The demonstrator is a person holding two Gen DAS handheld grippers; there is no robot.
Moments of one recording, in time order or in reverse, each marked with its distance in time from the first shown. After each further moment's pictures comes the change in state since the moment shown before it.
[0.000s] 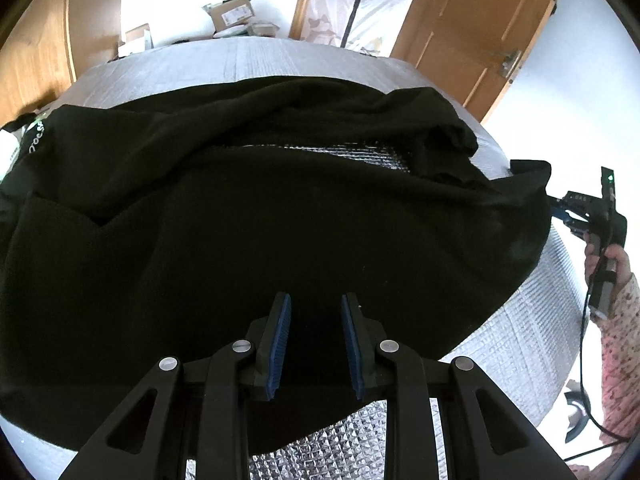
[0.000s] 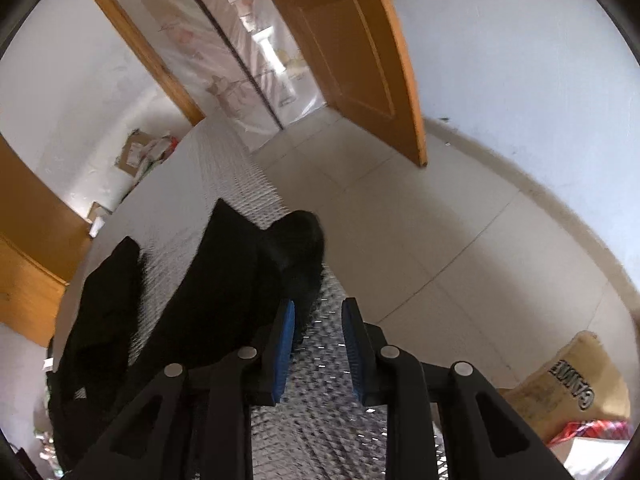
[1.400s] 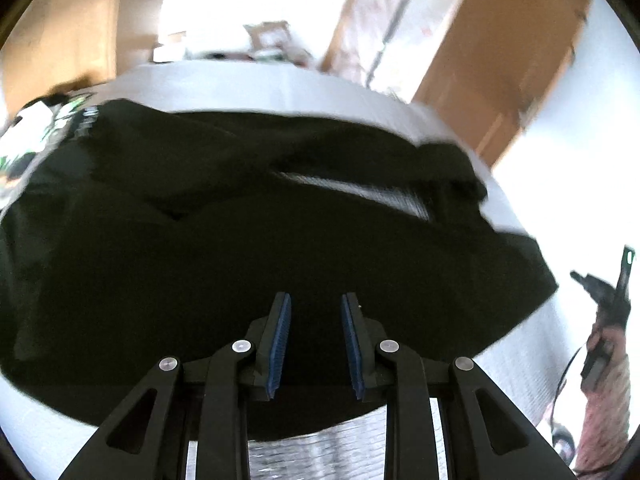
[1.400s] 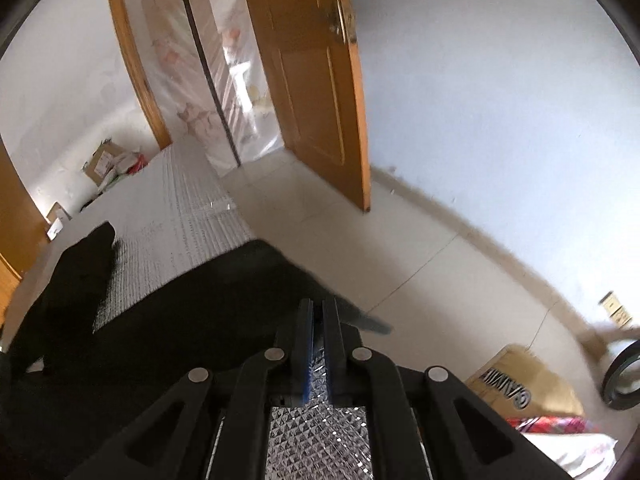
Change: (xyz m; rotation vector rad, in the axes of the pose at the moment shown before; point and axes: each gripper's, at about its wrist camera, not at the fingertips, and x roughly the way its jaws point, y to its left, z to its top) left arm -0.051 0.051 -0.011 -0.162 -0.149 0.025; right arm -0.080 0.011 -0.058 -0.102 -0.234 -0.258
